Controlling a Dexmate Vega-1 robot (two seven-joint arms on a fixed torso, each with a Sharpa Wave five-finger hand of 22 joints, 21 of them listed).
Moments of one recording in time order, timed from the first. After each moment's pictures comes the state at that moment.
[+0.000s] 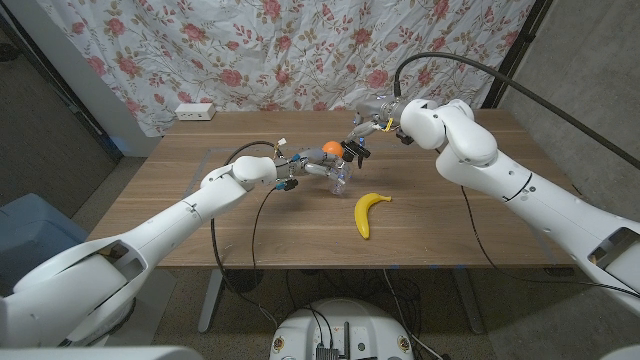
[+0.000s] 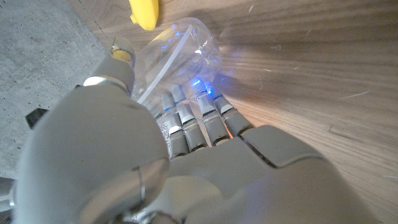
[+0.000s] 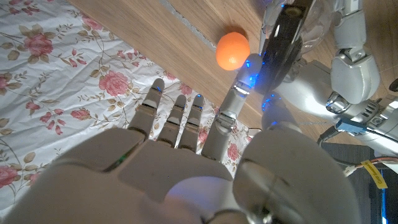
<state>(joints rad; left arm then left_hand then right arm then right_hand) 0.54 0.61 0.74 -1.41 -0.19 -0.04 -0.38 1.02 -0.03 0.35 -0.18 0.21 0.43 -0.05 0.71 0.22 0.60 -0.12 0.40 0.50 0.52 -0.05 0.35 0.23 0.34 -0.04 0.21 0.17 -0.50 -0.73 -0.75 -2.10 -0.84 -0.44 0.66 0.67 0.03 0.38 -0.16 0.18 1.24 -0.11 0.67 0.18 0.43 -0.04 0.27 0.19 0.22 0.00 0.36 0.25 0.40 0.15 0.20 0.17</state>
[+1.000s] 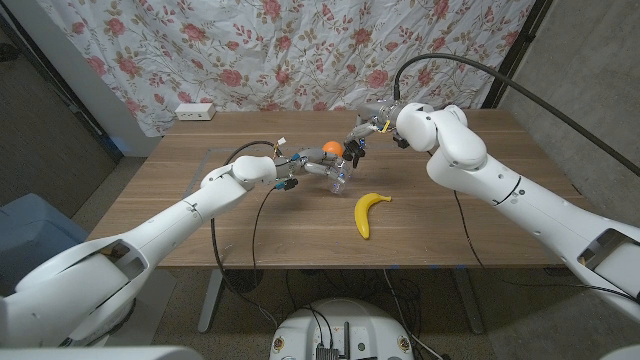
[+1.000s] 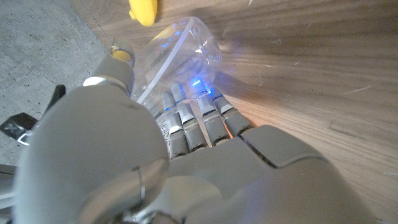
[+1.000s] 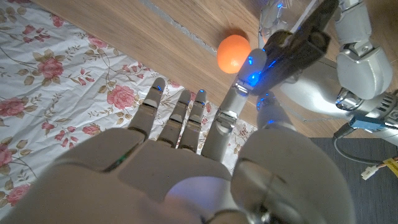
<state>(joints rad) 0.54 0.61 0.74 -1.40 -0.19 -0.05 -0.38 1.02 -0.03 0.35 -0.18 0.21 0.44 -0.04 0.71 0.22 0.60 -0.11 0.39 0.51 0.53 -0.05 0.34 0.23 0.34 -0.04 0.21 0.17 -0.50 -0.70 -0.78 -2.09 -0.84 -0.56 0.65 0.71 0.06 0.40 -0.18 0.19 1.35 -0.09 0.67 0.18 0.52 -0.06 0.27 0.19 0.30 -0.04 0.39 0.25 0.42 0.15 0.20 0.17</state>
